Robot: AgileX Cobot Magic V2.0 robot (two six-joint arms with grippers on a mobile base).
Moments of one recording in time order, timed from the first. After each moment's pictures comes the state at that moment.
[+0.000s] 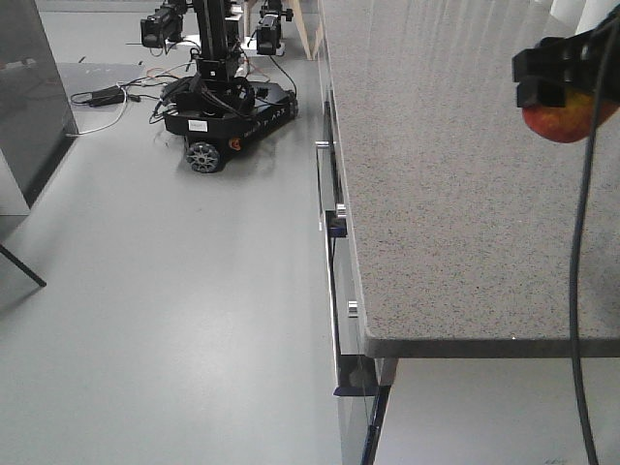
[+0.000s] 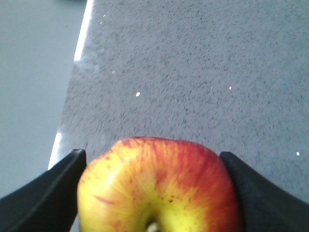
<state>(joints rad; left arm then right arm) 0.08 -0.01 0.02 0.34 0.12 -0.32 0.09 1.49 -1.64 -0.05 1.01 0.09</state>
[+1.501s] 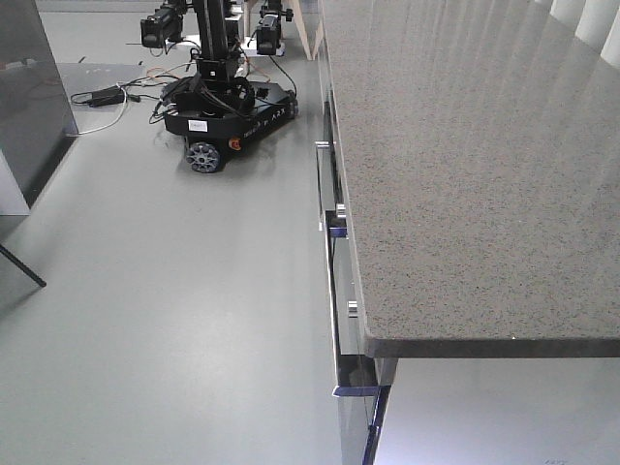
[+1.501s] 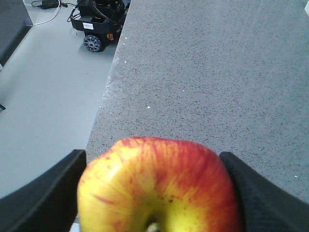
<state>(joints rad) 0.08 -0.01 0.02 0.34 0.12 -0.32 0.09 1.09 -1.64 -0.03 1.19 0.06</state>
